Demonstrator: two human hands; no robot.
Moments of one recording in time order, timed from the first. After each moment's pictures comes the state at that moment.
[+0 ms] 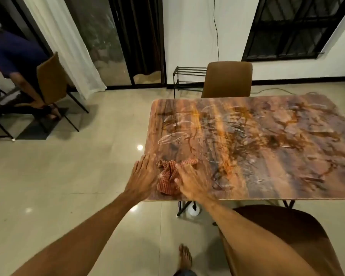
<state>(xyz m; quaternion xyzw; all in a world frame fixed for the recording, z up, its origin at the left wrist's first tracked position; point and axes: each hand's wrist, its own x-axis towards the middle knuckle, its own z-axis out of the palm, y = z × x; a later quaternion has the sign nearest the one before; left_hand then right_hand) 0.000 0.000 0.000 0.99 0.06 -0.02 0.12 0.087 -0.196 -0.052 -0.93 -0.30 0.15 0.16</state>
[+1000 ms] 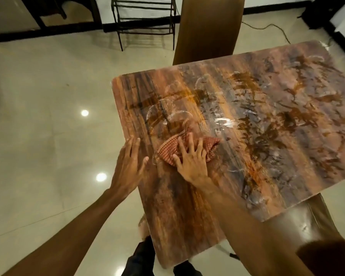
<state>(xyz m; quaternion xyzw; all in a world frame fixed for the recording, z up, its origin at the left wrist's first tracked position) 0.255 0.176 -0.125 0.95 0.01 -0.07 0.31 0.288 -0.059 -0.159 -0.98 -0.02 0.16 0.08</state>
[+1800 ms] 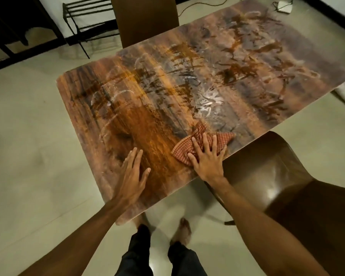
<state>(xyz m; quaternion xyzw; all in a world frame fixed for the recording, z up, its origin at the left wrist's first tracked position) 0.113 -0.005 -0.103 0.95 -0.09 -0.12 0.28 0.119 -0.289 -0.153 -0.98 0.09 0.14 0.07</state>
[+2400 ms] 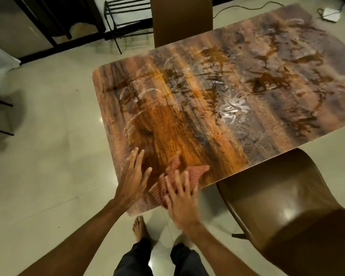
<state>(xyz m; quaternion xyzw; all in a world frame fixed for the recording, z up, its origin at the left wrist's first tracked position) 0.096 0.035 -0.093 0.95 -0.02 -0.11 0.28 0.017 -0.153 -0.161 -0.98 -0.08 0.13 0.13</state>
